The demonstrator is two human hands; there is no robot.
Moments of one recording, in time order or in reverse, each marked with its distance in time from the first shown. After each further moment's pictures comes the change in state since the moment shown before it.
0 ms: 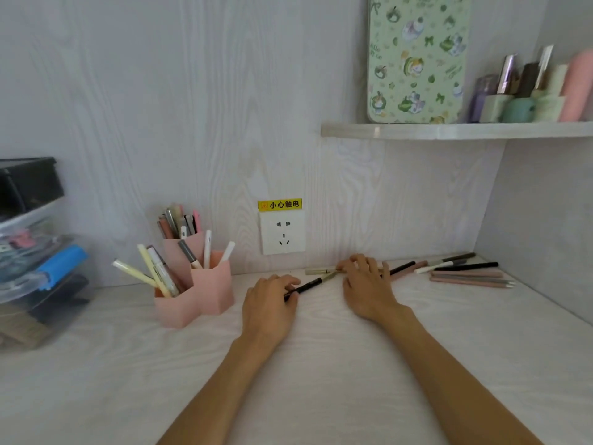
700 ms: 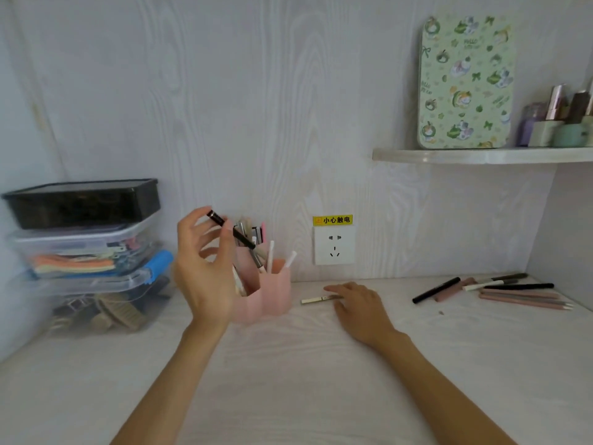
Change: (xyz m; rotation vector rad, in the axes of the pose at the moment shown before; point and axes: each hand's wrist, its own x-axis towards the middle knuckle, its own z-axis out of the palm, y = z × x) left_hand -0.034 -0.031 -0.159 -0.676 0.962 0.045; right_hand -0.018 -0.094 0.020 0.191 0.030 -0.165
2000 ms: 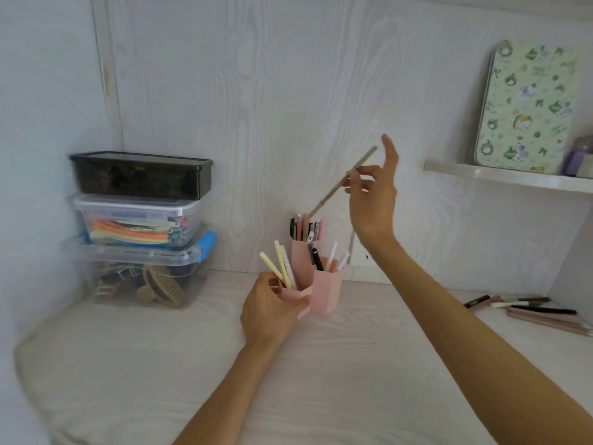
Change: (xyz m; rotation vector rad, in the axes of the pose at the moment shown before) left_hand -0.041 -0.073 -0.031 0.399 -0.472 -0.507; right_hand 0.068 -0.159 -0.097 0.744 0.681 -0.164
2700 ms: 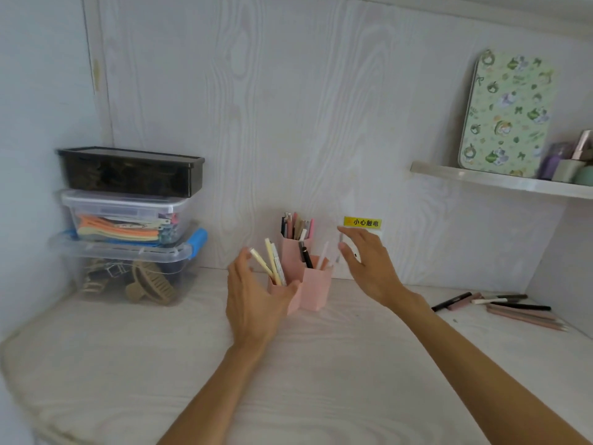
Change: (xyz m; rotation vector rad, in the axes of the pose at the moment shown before) left_hand -0.005 0.011 -0.007 0.037 0.198 0.156; right_hand -0.053 0.076 -0.054 -0.612 -0.519 -0.058
